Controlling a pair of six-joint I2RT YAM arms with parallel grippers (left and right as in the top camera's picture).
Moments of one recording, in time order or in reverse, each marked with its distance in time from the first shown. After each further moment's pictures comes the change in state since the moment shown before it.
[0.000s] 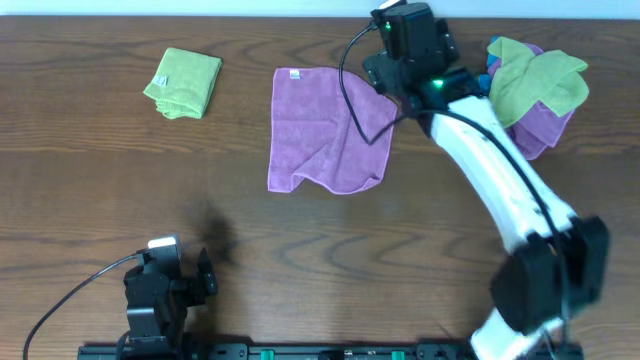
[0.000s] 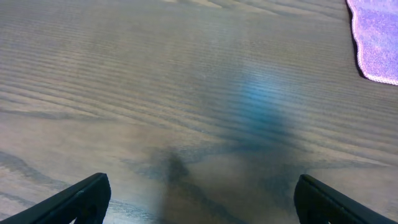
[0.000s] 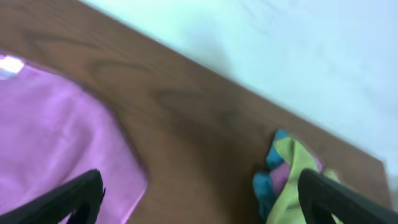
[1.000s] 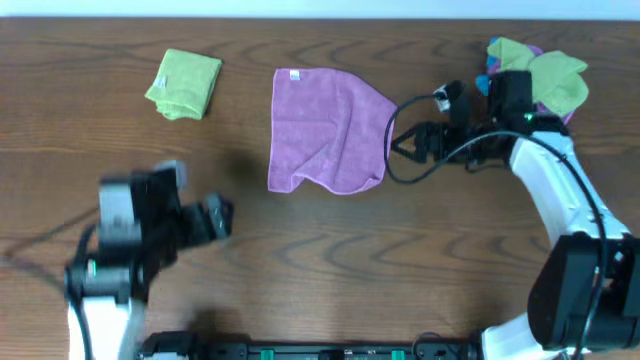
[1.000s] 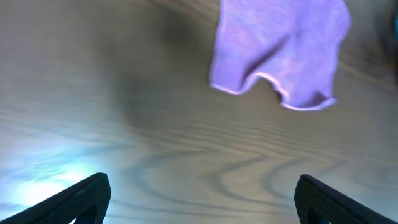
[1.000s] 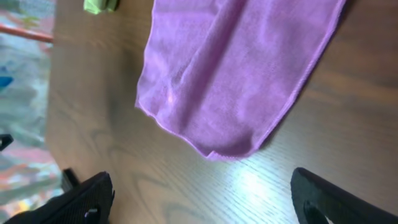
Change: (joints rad) left arm -0.006 0.966 0.716 -0.119 0.431 -0.196; right arm -0.386 -0.093 -0.463 -0.122 -1.133 0.195
